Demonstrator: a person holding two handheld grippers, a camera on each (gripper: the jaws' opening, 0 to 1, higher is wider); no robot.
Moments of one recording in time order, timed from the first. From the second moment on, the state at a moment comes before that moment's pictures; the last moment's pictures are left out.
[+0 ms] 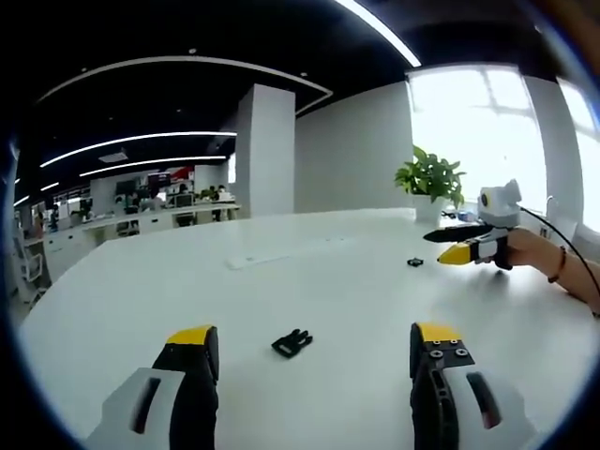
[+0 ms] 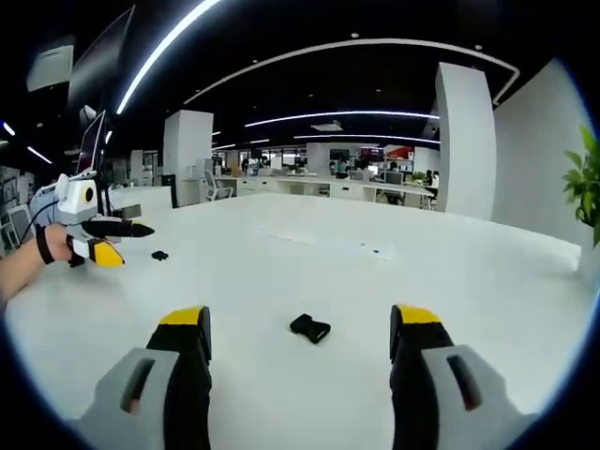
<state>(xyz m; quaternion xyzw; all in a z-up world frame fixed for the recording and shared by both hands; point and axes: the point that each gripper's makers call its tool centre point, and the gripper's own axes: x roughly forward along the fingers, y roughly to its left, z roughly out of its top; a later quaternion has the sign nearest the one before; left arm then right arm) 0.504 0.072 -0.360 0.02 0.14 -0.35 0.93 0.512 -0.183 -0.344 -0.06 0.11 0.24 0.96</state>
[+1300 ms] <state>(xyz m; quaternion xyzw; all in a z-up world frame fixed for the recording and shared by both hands) 0.508 0.076 -0.377 0.05 0.16 -0.34 0.92 0.508 -0.178 -0.368 -0.07 0.15 0.25 0.95</state>
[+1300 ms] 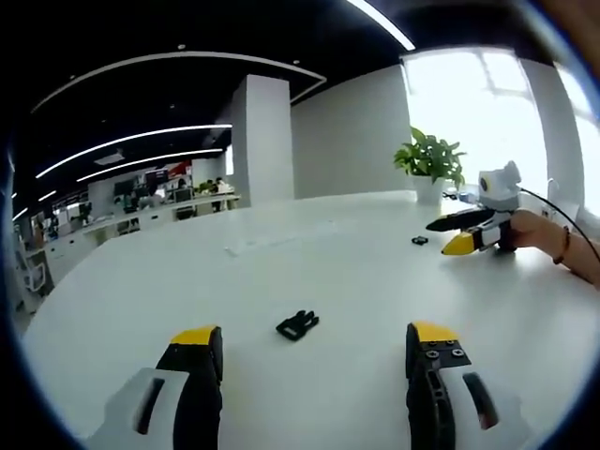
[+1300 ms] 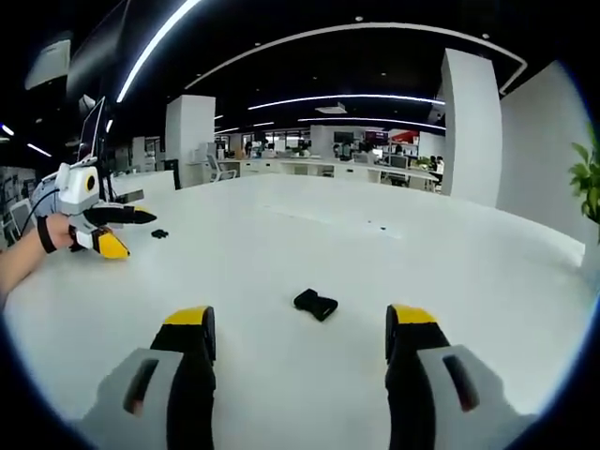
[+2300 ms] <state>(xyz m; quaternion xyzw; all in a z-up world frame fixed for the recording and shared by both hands) 0.500 0.072 -0.384 0.05 0.17 -0.34 0.92 0.506 -0.178 -0.374 -0.08 0.16 0.25 0.95</state>
